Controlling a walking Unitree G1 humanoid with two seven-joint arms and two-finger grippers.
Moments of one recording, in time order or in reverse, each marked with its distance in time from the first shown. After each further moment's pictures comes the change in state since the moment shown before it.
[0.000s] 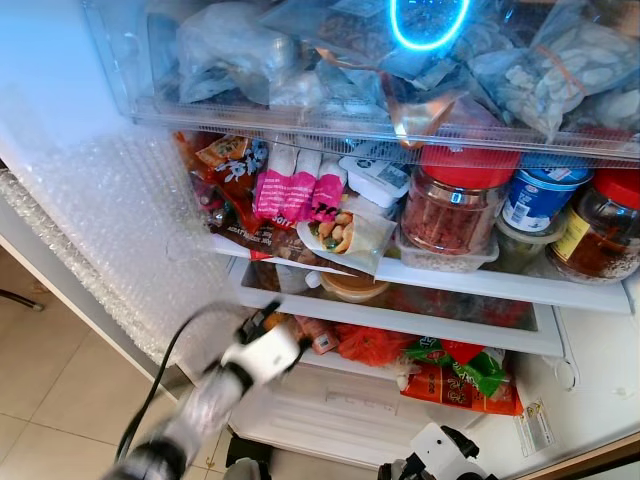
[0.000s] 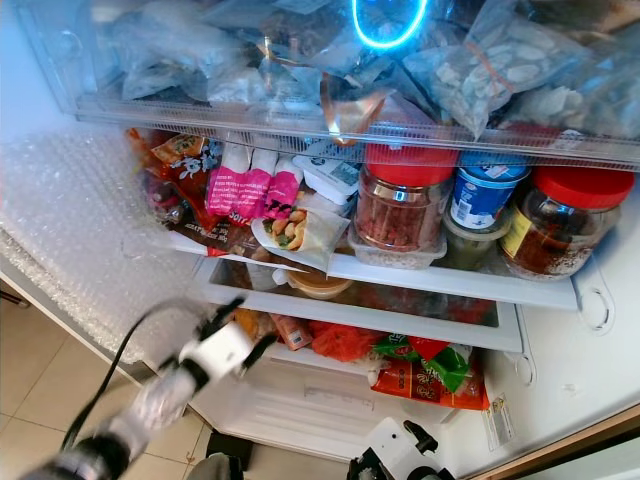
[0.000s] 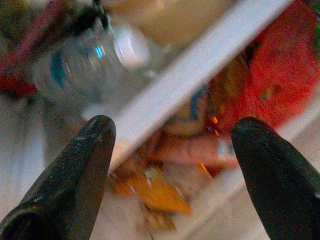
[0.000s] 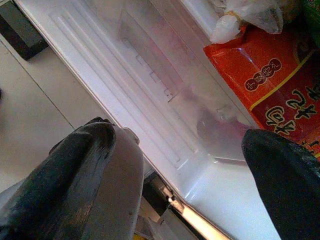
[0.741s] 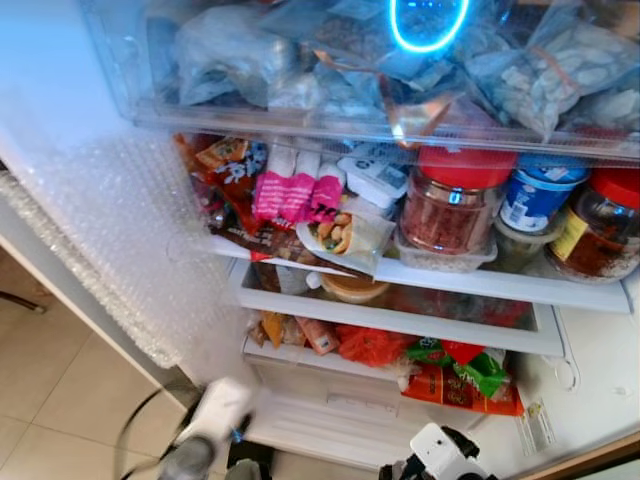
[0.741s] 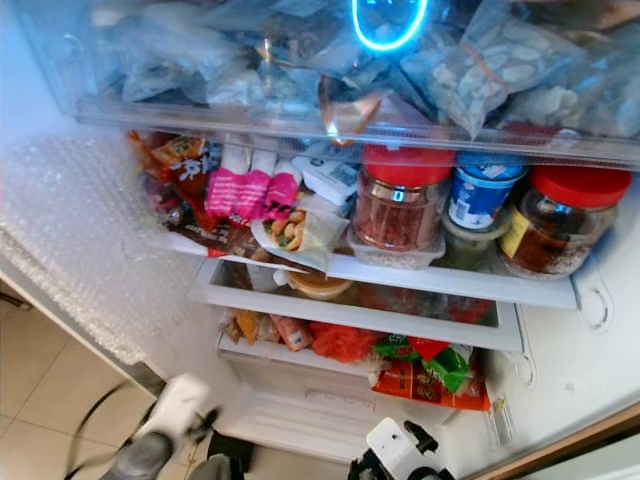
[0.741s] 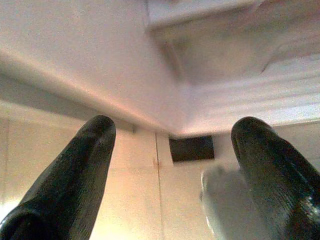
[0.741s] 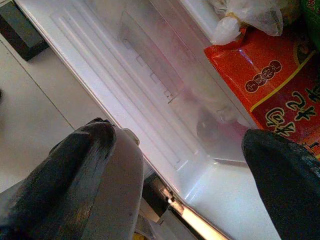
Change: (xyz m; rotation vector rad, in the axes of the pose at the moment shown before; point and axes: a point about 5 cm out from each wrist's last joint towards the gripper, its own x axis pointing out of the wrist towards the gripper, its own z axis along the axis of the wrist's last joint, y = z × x) left arm -0.069 -0.037 -0.086 -0.514 0.715 0.233; right arm 0.000 0.000 0.000 -0.004 0.001 0.002
